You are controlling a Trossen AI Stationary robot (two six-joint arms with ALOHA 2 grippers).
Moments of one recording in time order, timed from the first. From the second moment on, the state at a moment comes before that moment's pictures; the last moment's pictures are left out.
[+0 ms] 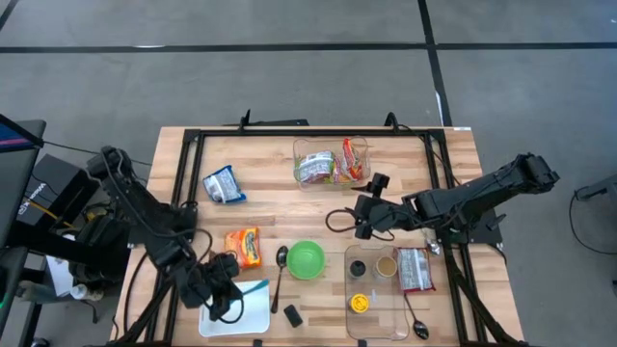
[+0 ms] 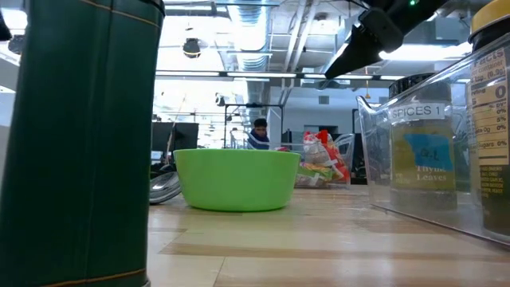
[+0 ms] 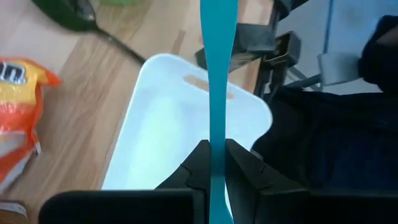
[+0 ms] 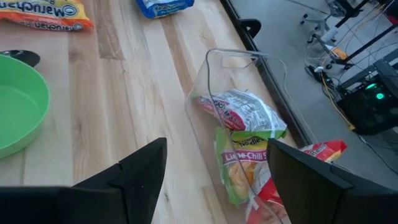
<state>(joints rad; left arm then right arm) -0.89 1.28 0.82 -0.41 -0.33 -1.24 0.28 1.29 0.86 -0.34 0.73 0.07</state>
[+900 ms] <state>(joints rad) -0.97 1.44 0.82 -0.44 -0.31 -1.45 0.28 1.29 0.86 -0.29 0.73 0.04</state>
